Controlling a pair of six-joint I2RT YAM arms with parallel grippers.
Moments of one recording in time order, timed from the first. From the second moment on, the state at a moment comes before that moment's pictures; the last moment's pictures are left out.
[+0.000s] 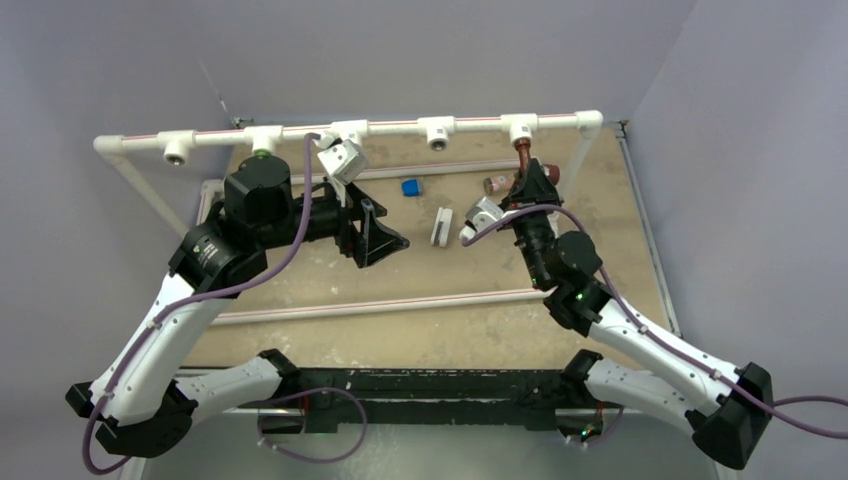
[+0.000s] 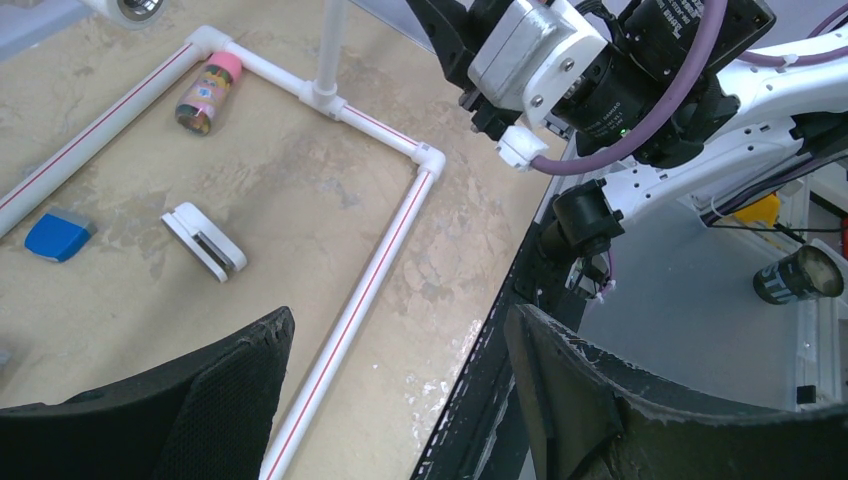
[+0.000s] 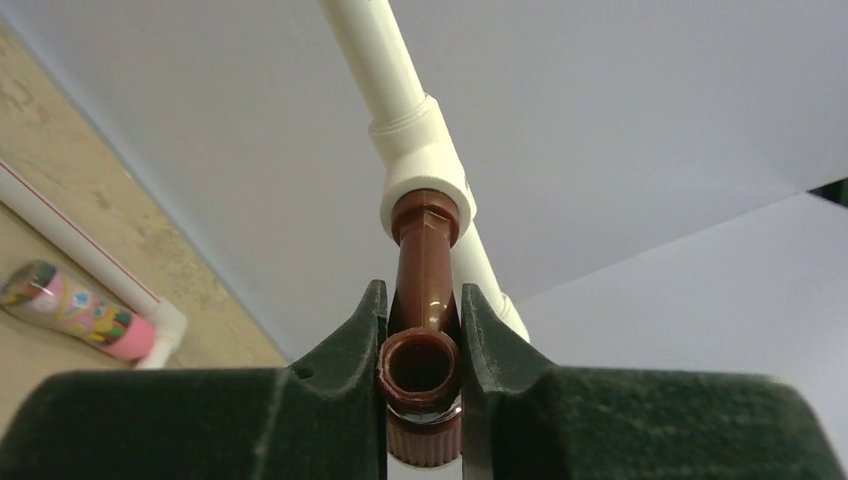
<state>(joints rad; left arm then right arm) -0.67 1.02 1.47 -0.72 0.47 -0.17 0.79 0.89 0.70 0.46 0.46 -1.36</state>
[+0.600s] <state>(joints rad) -0.67 1.03 1.47 -0.72 0.47 -0.17 0.78 0.87 0.72 0.52 0.52 -0.45</state>
